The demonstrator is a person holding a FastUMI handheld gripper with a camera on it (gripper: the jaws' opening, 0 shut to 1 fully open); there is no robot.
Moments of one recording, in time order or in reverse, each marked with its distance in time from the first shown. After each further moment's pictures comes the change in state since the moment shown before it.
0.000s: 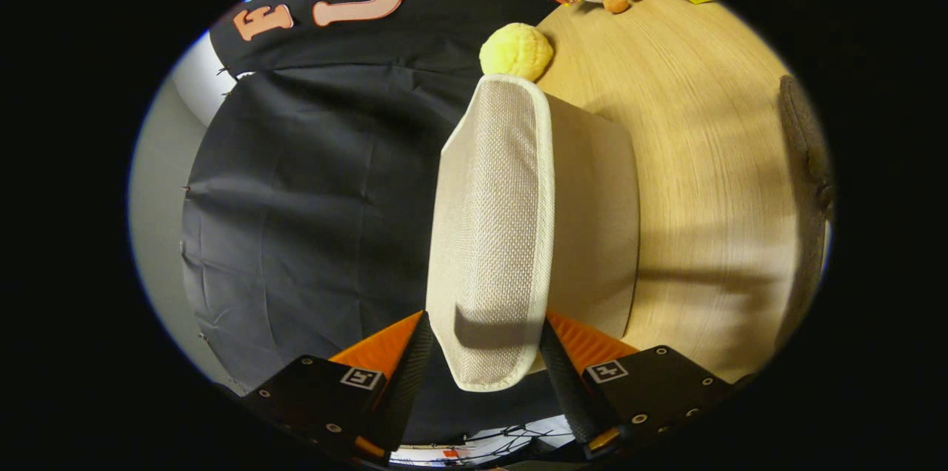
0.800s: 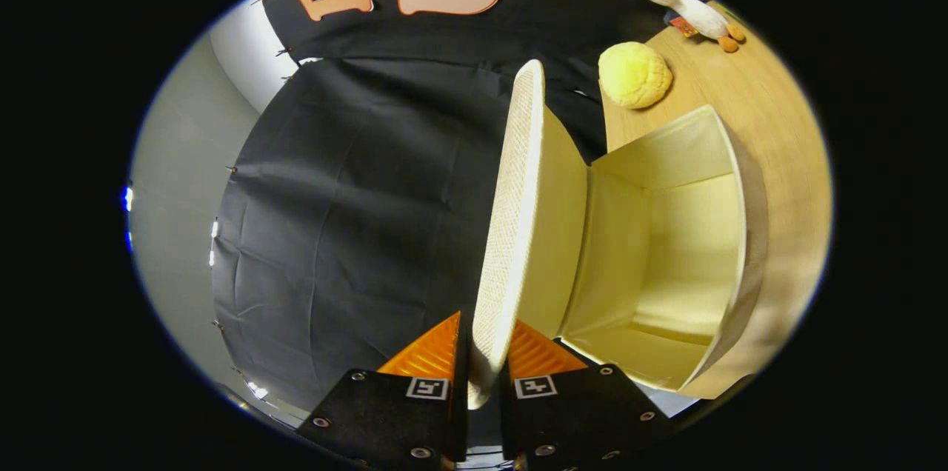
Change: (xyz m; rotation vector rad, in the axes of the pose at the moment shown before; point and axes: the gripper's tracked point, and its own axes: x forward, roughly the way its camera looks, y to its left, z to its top) arm 0.044 0.162 0.010 -0.112 -0.061 0.146
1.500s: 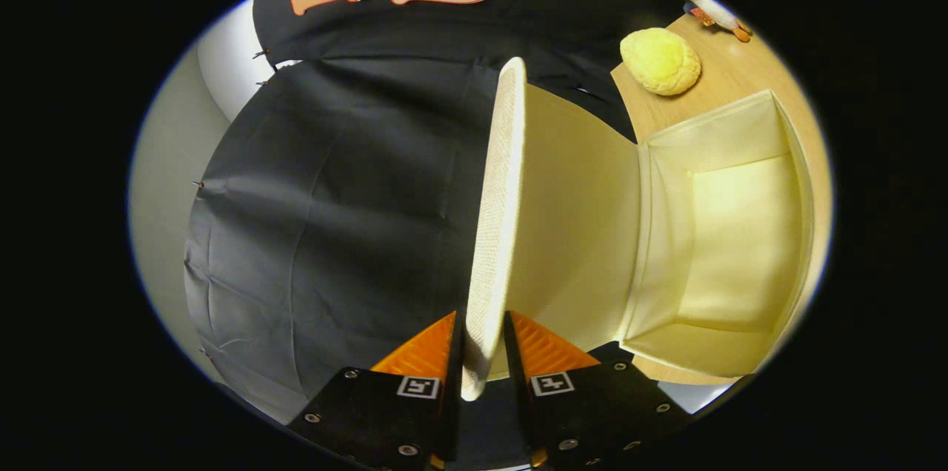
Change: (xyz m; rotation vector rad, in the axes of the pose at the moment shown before) arm 0.127 0.056 0.007 0.080 -0.096 -0.050
